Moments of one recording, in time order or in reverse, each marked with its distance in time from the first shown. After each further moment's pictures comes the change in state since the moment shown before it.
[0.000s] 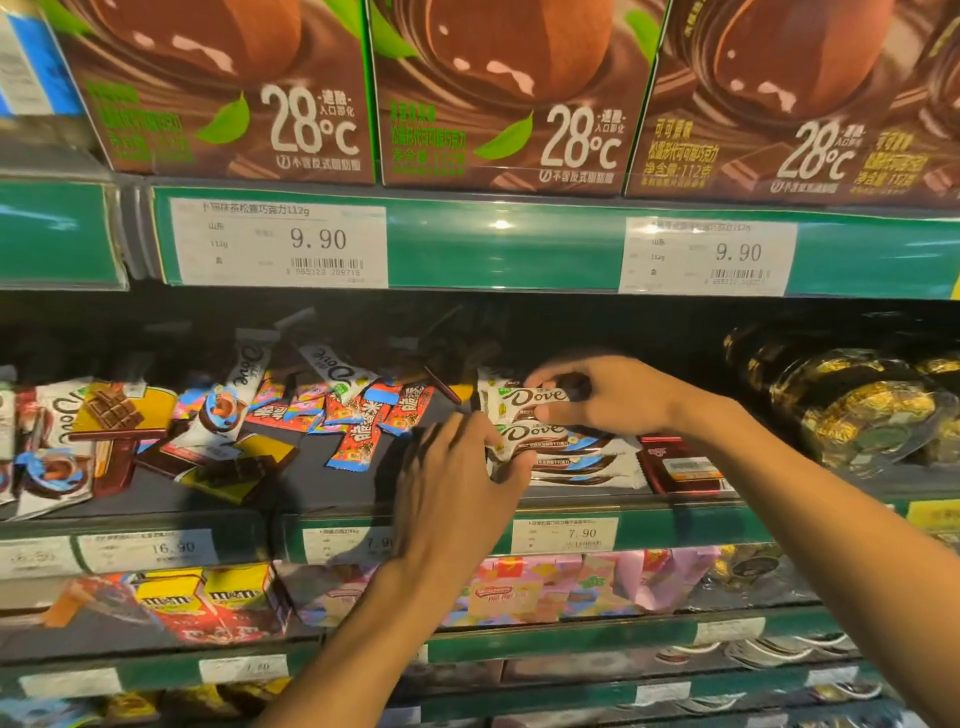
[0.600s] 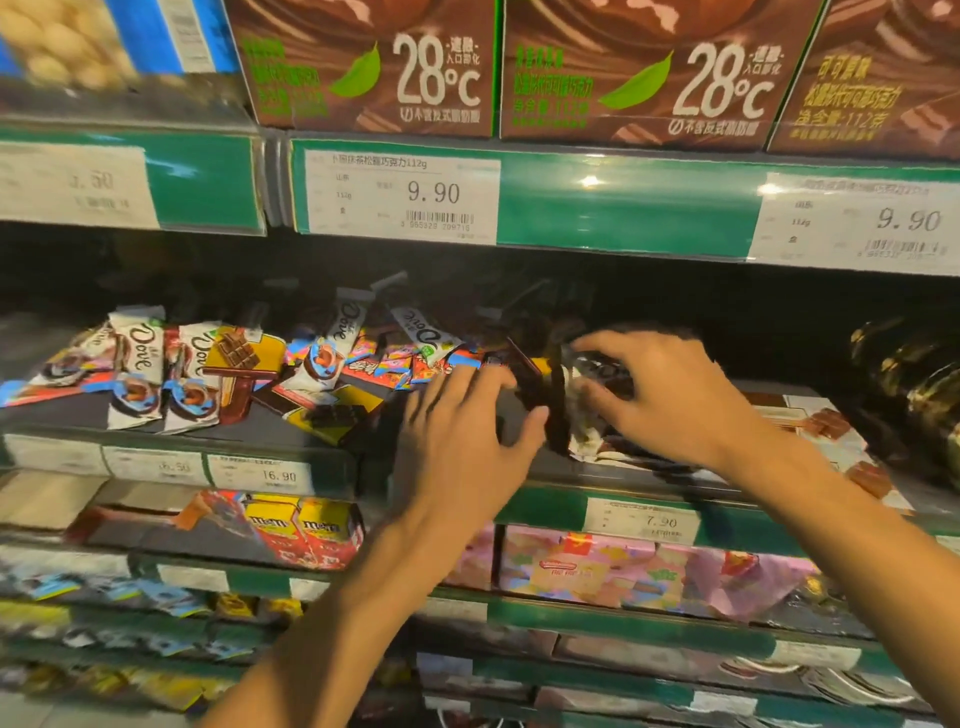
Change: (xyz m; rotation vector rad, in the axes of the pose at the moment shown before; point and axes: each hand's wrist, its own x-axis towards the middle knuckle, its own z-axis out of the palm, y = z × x) left_hand -0.006 -0.030 -0.039 0.155 0.204 0.036; right_hand -0.005 -0.038 0.033 -0.243 0.324 -0.177
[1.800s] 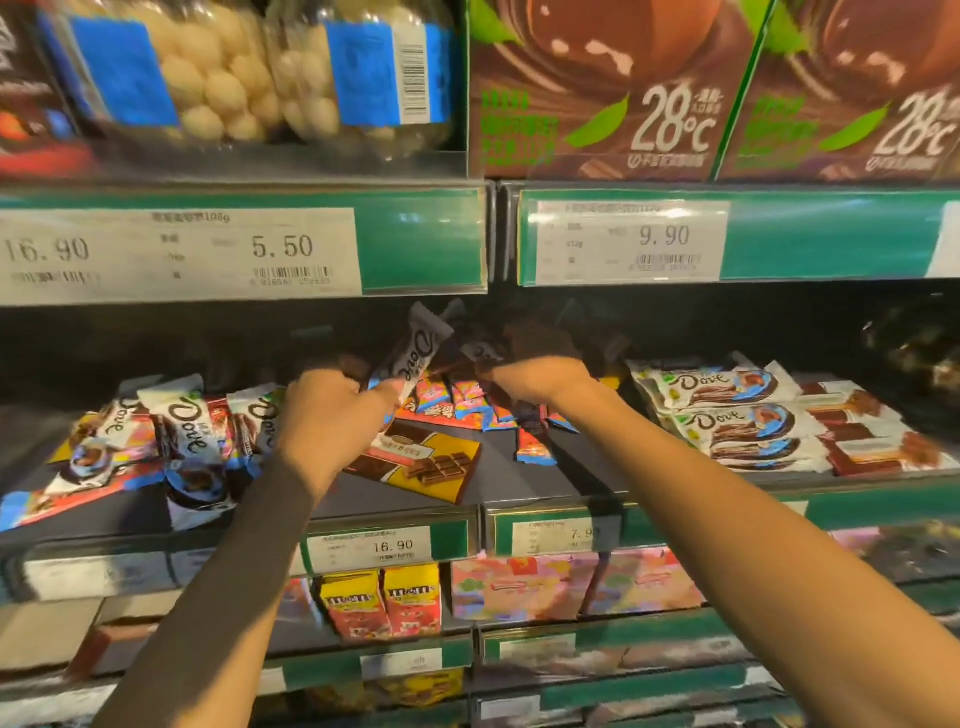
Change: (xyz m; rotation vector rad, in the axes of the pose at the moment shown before) left_hand 0.081 -0.169 -0.101 -0.414 -0.268 -0.562; right_hand 0.151 -0.130 0.083 0.143 -0.168 0.483
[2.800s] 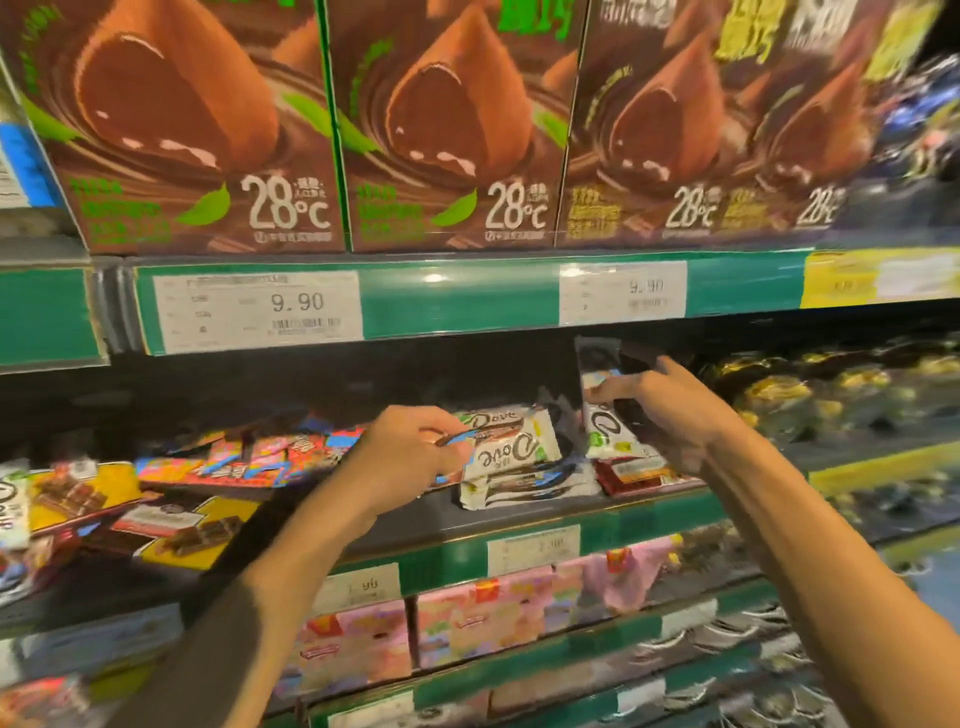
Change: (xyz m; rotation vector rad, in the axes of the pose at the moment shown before) left_hand -0.066 0.110 0.167 -0.033 -0.520 0.271; right_hand -0.141 0.219 -0.149 0.861 0.237 0.352
